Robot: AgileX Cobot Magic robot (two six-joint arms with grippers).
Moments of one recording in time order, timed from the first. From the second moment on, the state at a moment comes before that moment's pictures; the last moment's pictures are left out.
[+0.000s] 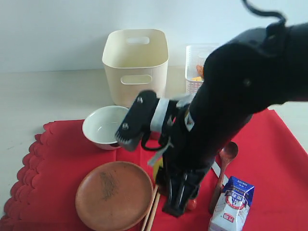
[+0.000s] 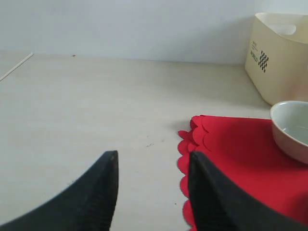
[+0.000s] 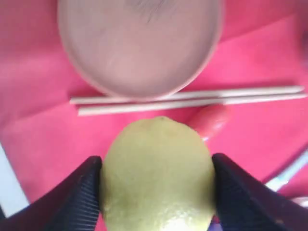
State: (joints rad) left arm -0.01 0.01 0.00 0.19 0.33 -0.23; right arm 0.85 1.55 -1.04 0.04 0.83 -0.40
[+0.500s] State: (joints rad) left arm -0.01 0.01 0.00 0.19 0.33 -0.23; right arm 0.53 1.51 -1.27 0.01 0.76 -0.32
